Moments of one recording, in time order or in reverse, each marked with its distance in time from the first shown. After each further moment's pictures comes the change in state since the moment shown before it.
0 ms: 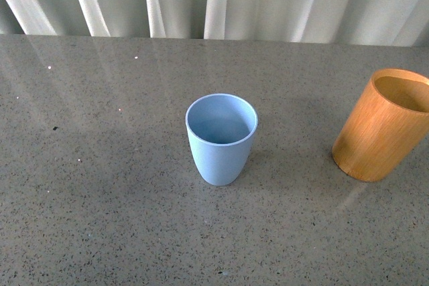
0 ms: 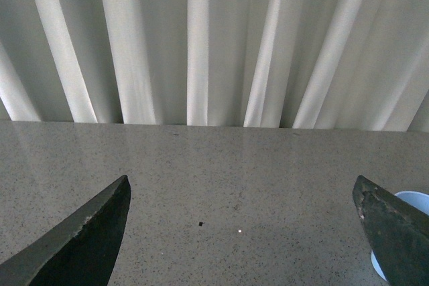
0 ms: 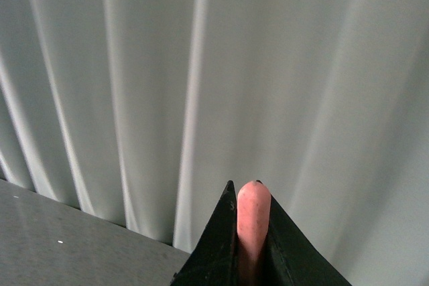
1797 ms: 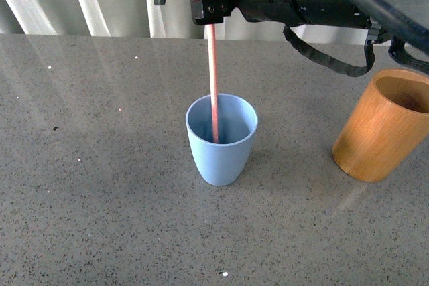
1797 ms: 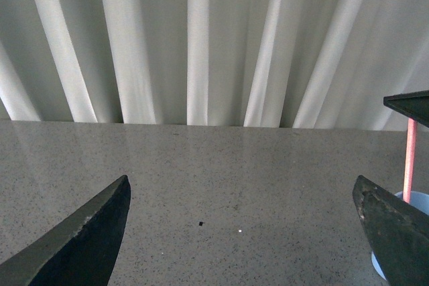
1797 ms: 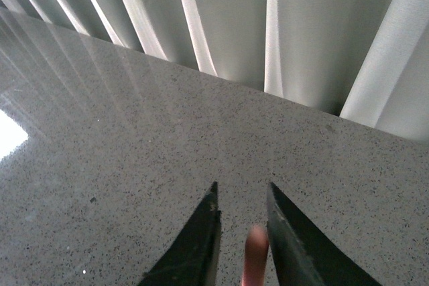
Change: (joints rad) left arm 0.000 0.000 0.000 0.000 0.000 0.000; right arm 0.274 0.631 0.035 0.225 0.029 0.189
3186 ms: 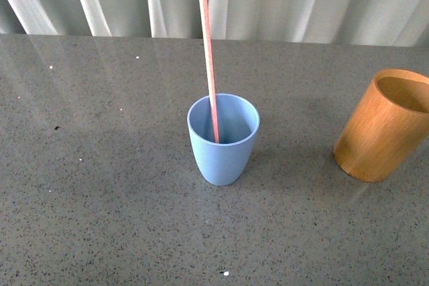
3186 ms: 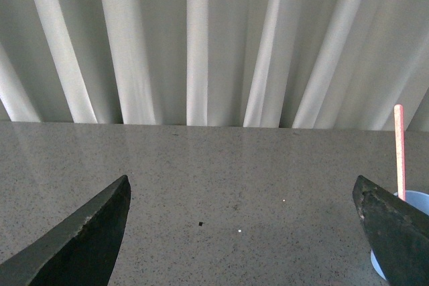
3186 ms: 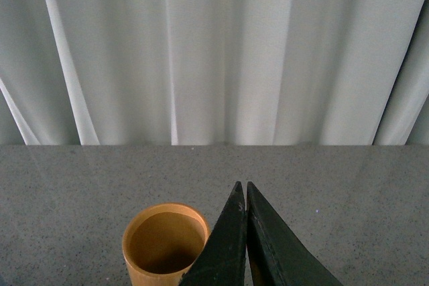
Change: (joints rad) left arm 0.000 0.000 0.000 0.000 0.000 0.000; right arm -0.511 -1.159 -0.887 -0.016 0.146 -0.142
